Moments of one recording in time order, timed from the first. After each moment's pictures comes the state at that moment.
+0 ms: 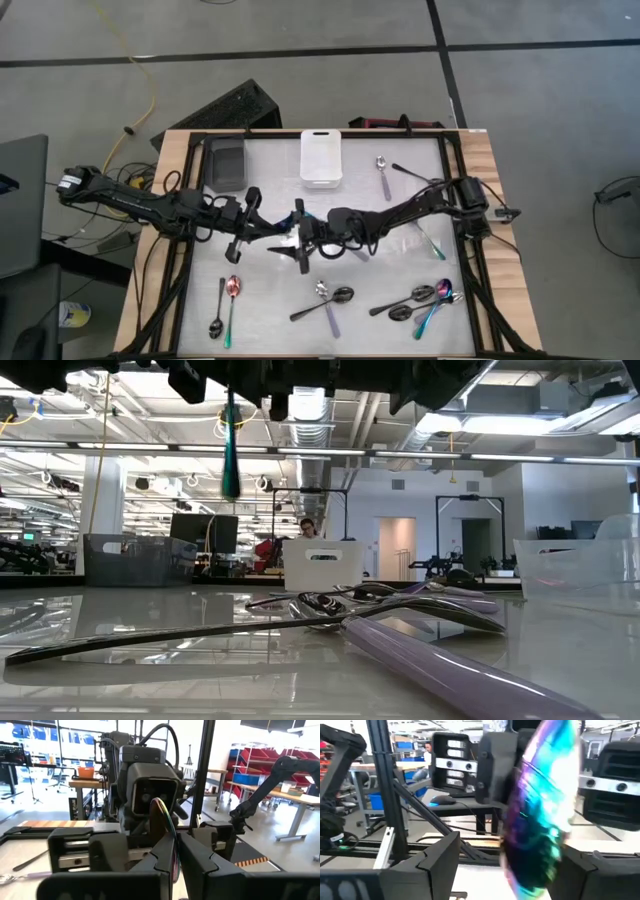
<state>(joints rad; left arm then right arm) -0.18 0.89 0.42 0.65 0.01 -0.10 0.16 2.00 1.29 0.80 0.06 0.01</state>
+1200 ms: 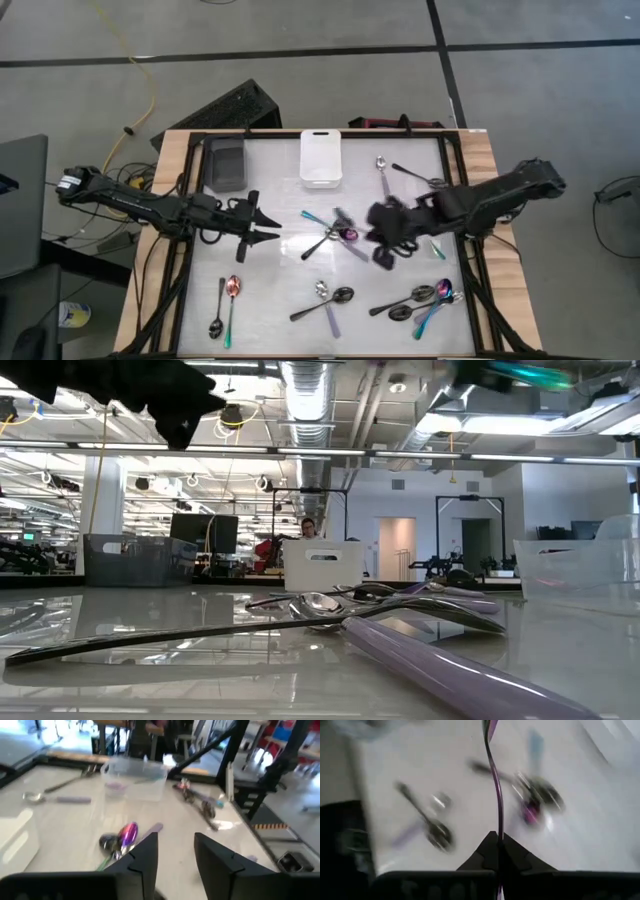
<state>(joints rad) -0.18 0.88 0.42 0.34 -0.10 -0.17 0.33 1.35 1.29 -0.92 0.22 0.70</state>
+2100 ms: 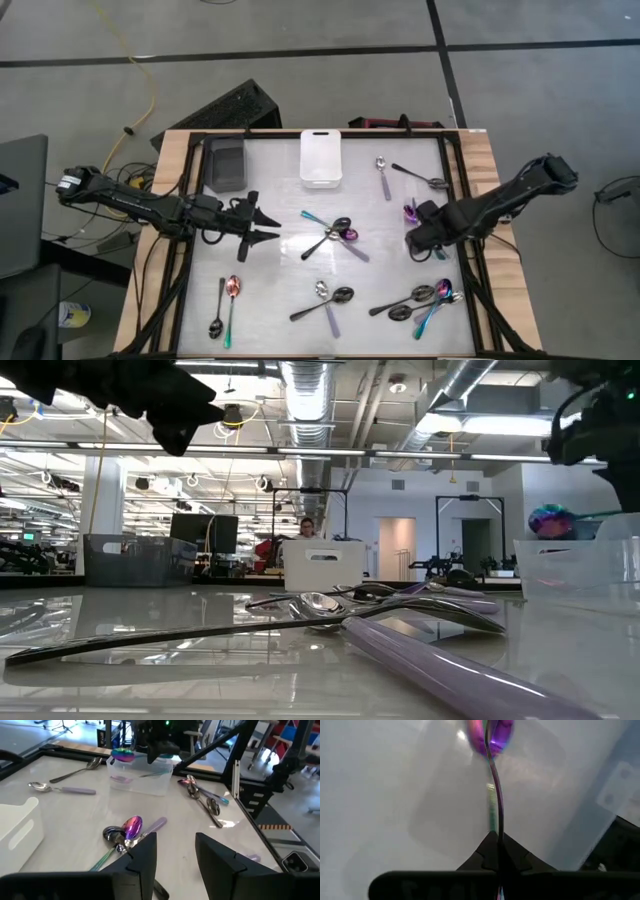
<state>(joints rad) -0.18 0.88 0.42 0.32 -0.12 -0.21 0.37 1.18 0.80 -1.27 0.13 1.49</state>
